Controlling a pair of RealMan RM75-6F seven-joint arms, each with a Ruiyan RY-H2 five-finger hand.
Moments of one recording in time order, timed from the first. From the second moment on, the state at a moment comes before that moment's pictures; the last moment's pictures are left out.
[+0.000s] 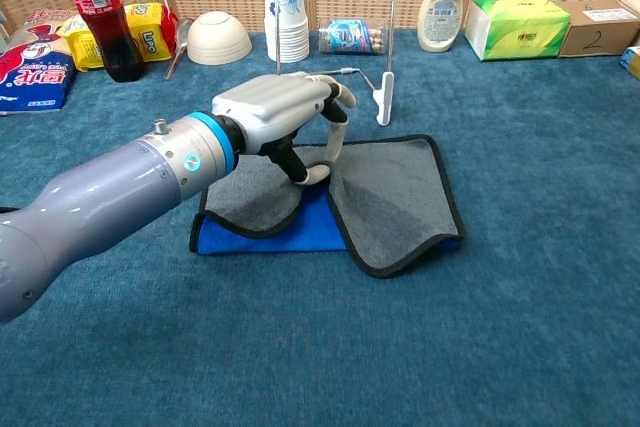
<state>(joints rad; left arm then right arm) -0.85 -1.92 -0.27 -1.20 1.25 0.90 0.43 -0.11 -1.13 0.12 -1.68 -1.32 1.55 0.08</state>
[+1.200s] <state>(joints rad) -0.88 -1.97 -0.24 -1.10 1.25 0.95 0.38 -0.12 -1.13 0.12 -1.69 -1.33 1.56 0.07</state>
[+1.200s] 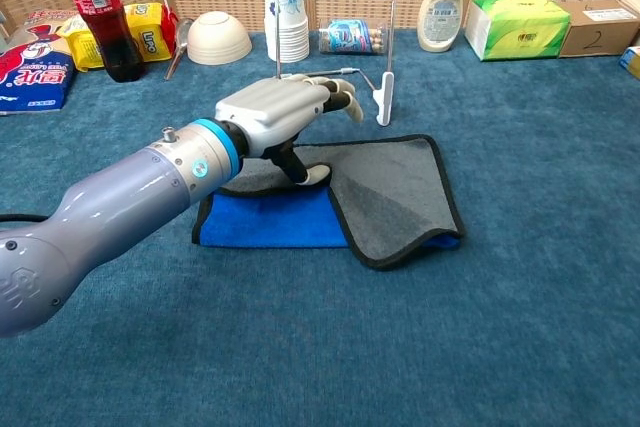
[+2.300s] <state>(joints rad) -0.67 -1.71 -0.01 -1.40 1.44 1.15 0.24 -0.09 -1.15 0.11 -1.71 -1.35 1.54 0.04</state>
